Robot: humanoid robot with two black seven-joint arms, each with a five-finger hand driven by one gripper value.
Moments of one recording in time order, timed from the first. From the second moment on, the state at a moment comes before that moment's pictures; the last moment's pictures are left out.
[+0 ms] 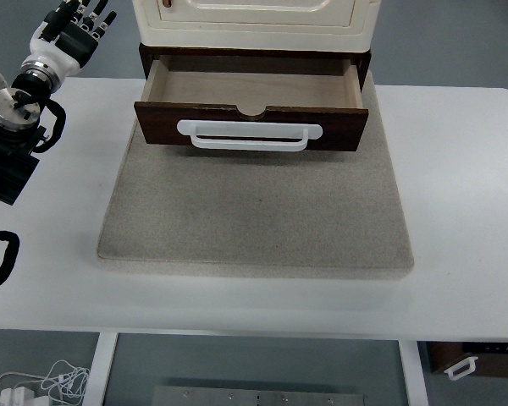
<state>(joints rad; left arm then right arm) -1.07 0.25 -0.92 -0.28 -0.25 -0.31 -0.03 0.01 0.00 -0.01 0.18 -0.04 -0.05 0.03</state>
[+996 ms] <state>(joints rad) -1.08 0.27 -0.92 -0.29 -0.25 -0.32 -0.03 0.01 0.00 -0.01 0.18 -0.04 -0.05 0.03</state>
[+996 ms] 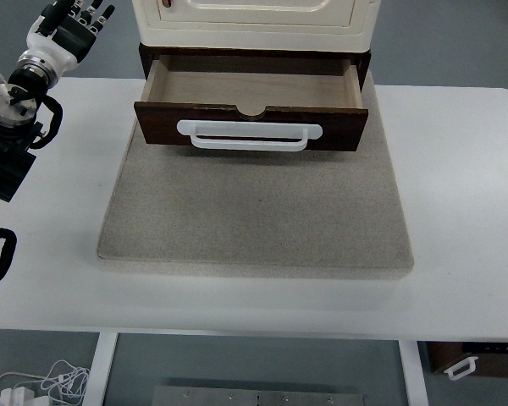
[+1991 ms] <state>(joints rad) -1.28 0.55 -0.91 -0.51 -0.14 -0.31 -0.03 0.01 0.00 -0.01 0.18 -0.04 -0.05 0.03</state>
